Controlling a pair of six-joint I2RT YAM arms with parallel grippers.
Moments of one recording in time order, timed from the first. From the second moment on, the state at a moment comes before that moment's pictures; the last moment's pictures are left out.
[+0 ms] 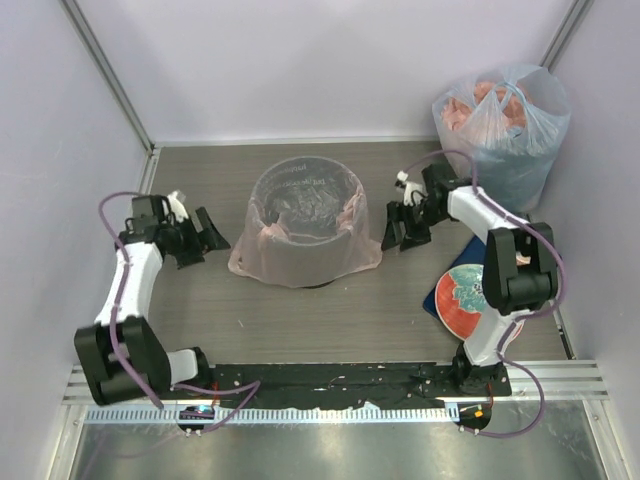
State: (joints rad) left arm 0.20 1.31 0.88 -0.64 0.42 -0.32; right arm 0.16 1.81 1.24 -0.75 -0.55 -0.01
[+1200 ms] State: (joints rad) left arm 0.02 1.41 1.11 -0.73 1.09 0.82; right arm 0.27 1.67 1.41 -0.71 -0.89 -0.71
